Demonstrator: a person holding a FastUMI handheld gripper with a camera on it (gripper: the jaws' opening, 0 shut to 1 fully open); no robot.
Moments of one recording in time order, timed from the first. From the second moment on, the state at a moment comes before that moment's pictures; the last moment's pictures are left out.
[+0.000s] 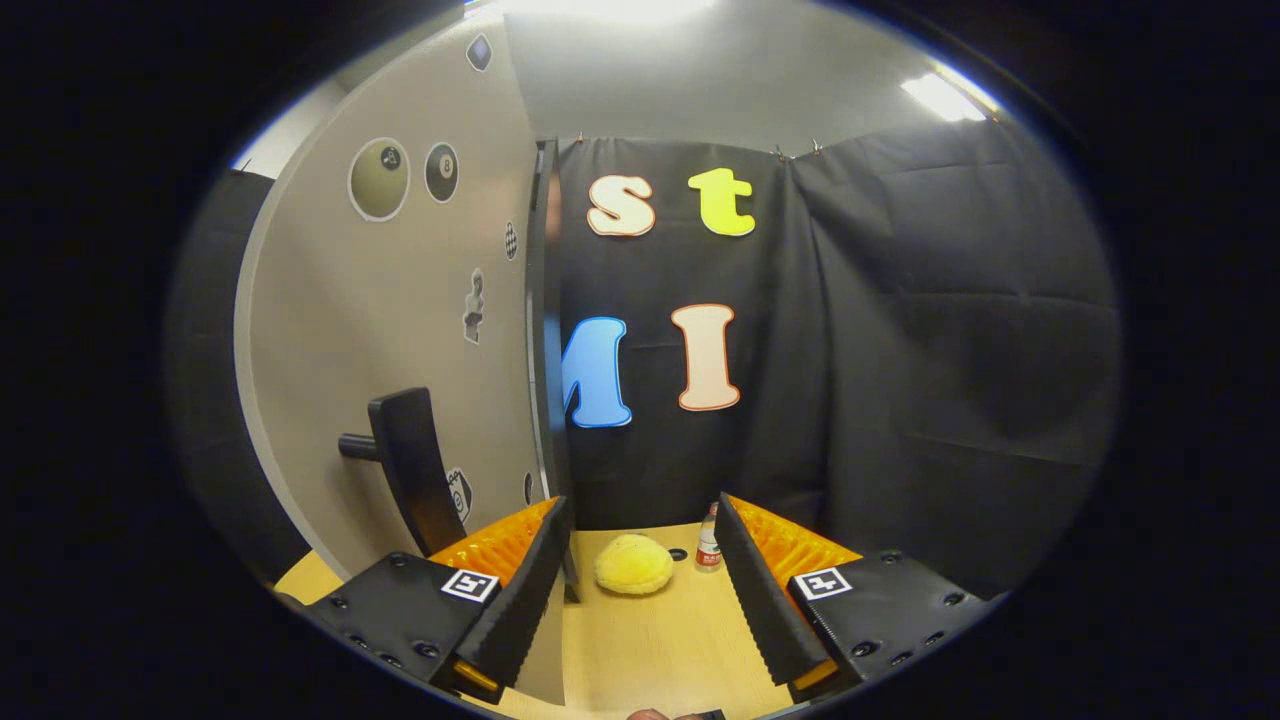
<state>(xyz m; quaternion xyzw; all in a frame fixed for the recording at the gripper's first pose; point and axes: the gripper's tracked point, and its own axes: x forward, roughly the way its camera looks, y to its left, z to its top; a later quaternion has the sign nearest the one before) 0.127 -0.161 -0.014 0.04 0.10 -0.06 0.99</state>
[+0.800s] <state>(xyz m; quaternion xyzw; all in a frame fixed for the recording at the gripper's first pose) 0.151 0.028 0.005 0.02 0.11 0.00 0.99</state>
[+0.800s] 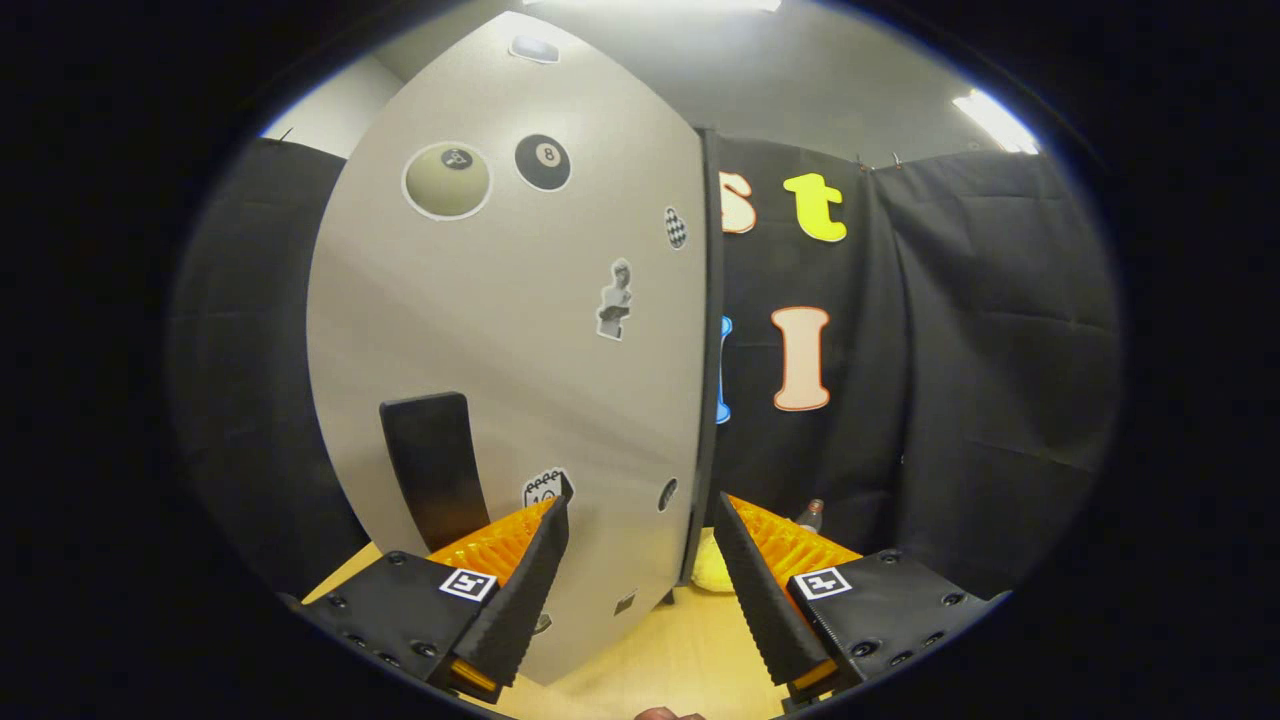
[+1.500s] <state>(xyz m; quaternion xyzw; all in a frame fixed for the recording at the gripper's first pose) 0.134 0.062 0.017 0.04 0.05 0.03 1.00</state>
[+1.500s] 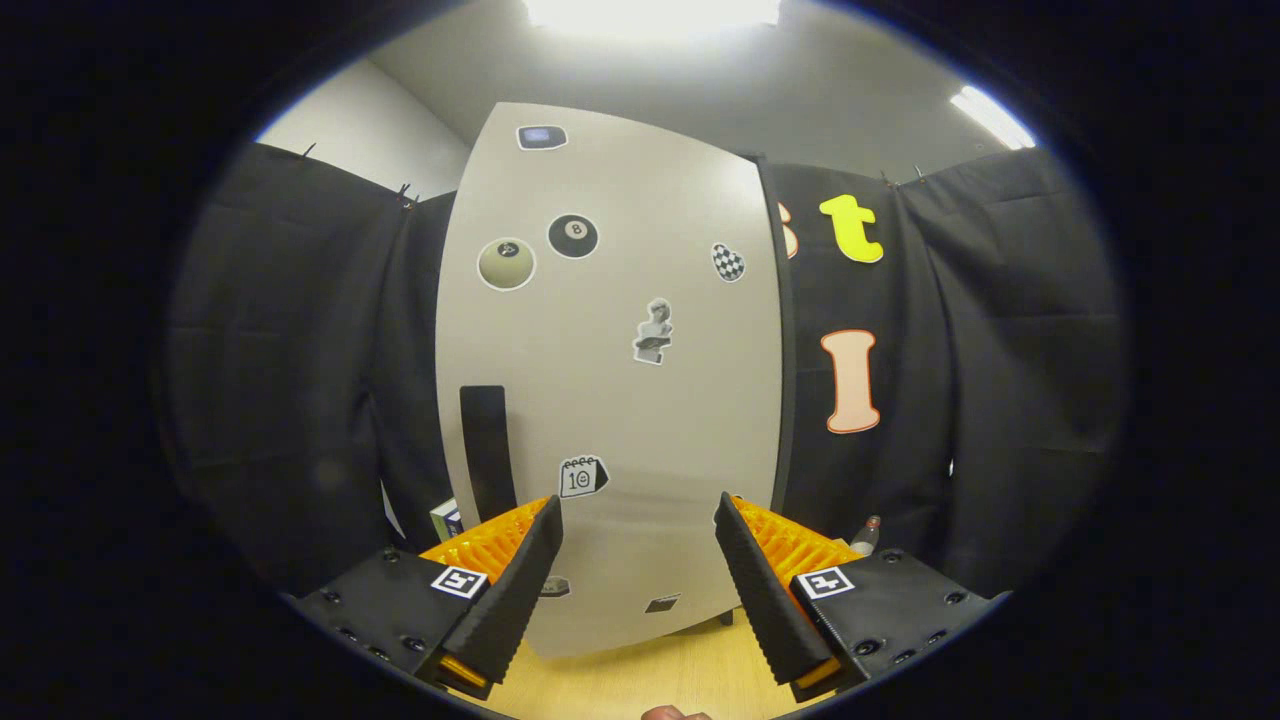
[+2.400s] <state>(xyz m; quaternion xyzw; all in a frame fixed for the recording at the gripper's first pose) 0.103 0.046 -0.006 0.01 0.07 -0.01 1.00</state>
